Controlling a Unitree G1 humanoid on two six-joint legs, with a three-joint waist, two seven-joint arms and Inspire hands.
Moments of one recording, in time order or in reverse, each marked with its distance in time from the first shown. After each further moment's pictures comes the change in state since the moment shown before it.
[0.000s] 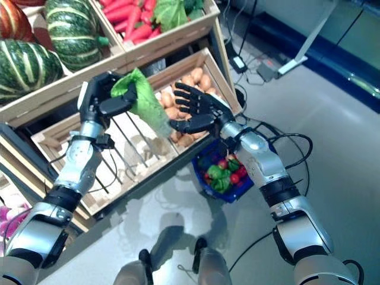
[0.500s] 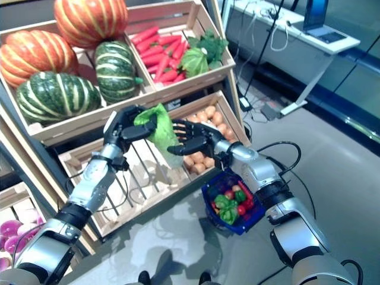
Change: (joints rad) left arm 0.139 -0.041 -0.070 -0.038 -0.006 0.075 -0.066; right arm 0.011 0.007 0.091 0.116 0.003 0.132 0.049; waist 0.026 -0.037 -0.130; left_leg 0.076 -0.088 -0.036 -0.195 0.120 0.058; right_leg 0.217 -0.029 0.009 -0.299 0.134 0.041
